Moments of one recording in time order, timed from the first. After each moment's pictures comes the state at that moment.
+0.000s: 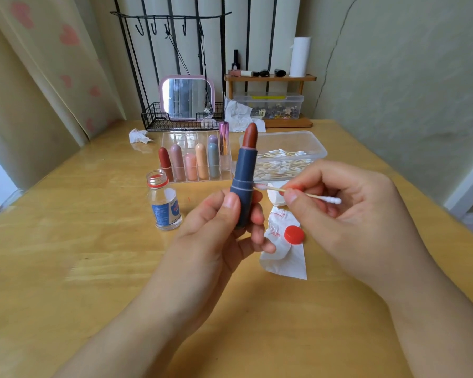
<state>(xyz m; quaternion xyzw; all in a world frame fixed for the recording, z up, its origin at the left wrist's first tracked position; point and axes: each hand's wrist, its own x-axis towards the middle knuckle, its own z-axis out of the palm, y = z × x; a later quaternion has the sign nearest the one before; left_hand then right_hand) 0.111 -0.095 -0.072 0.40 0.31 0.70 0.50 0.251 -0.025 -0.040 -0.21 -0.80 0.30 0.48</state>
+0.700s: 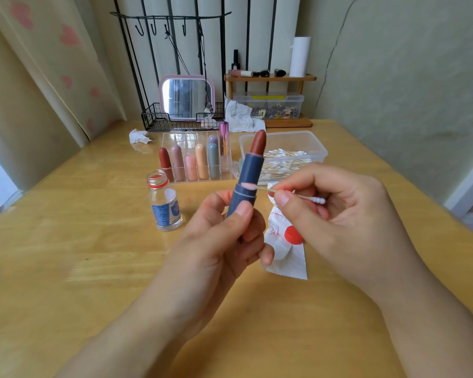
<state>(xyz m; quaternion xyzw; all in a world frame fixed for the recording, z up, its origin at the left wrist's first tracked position) 0.111 -0.098 -0.072 0.40 0.27 0.69 0.53 0.247 -0.027 -0.045 -0.20 -0.79 0.34 0.47</state>
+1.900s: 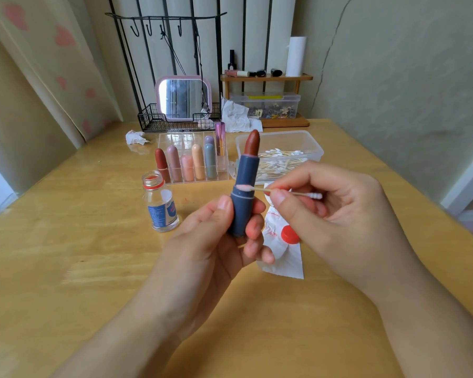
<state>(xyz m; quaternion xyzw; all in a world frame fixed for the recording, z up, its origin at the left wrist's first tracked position) 0.110 -0.094 -0.074 0.39 0.27 0.68 0.56 0.250 -0.025 -0.044 -0.19 -0.79 0.35 0.47</state>
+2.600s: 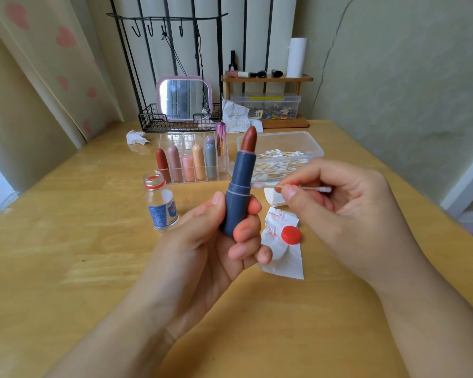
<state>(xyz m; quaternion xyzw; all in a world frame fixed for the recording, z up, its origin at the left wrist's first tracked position) 0.107 -0.099 -0.066 0.35 0.21 0.66 0.63 0.252 -0.018 -0.043 -0.18 -0.79 0.34 0.48</state>
